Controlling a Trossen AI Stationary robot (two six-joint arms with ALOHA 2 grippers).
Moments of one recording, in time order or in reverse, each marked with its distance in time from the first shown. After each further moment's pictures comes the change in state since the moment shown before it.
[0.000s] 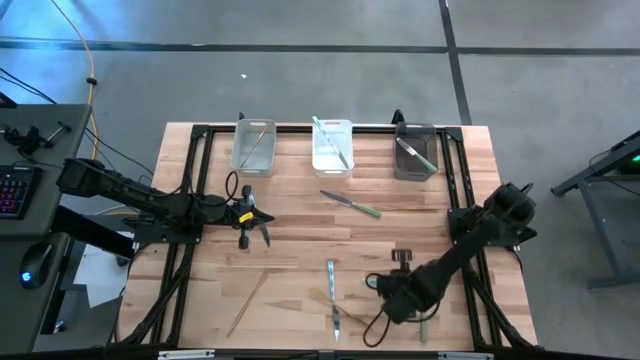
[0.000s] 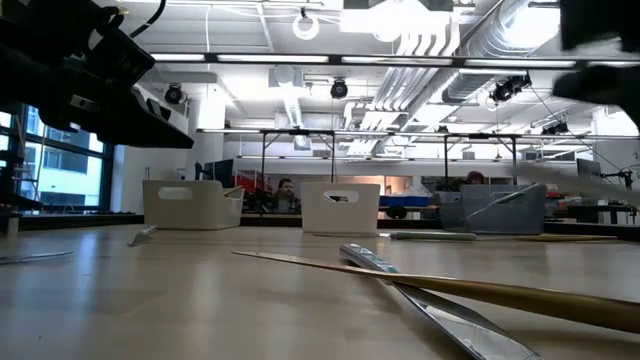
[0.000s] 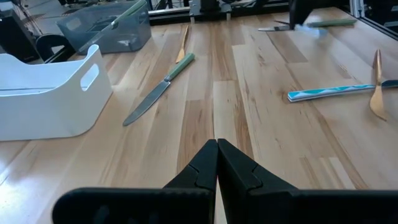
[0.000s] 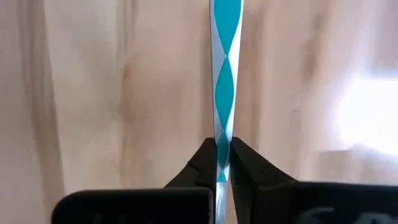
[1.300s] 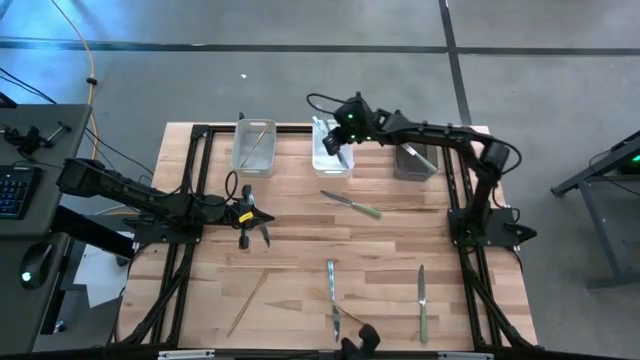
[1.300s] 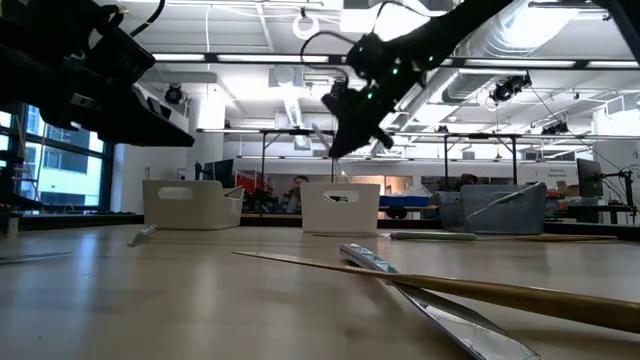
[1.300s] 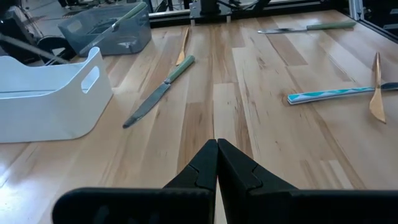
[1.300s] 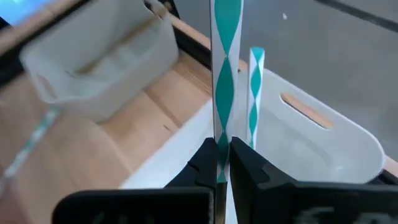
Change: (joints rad) left arm 0.000 0.000 0.000 0.008 0.000 0.002; right arm -1.239 0.076 0.228 0.675 -0.249 -0.398
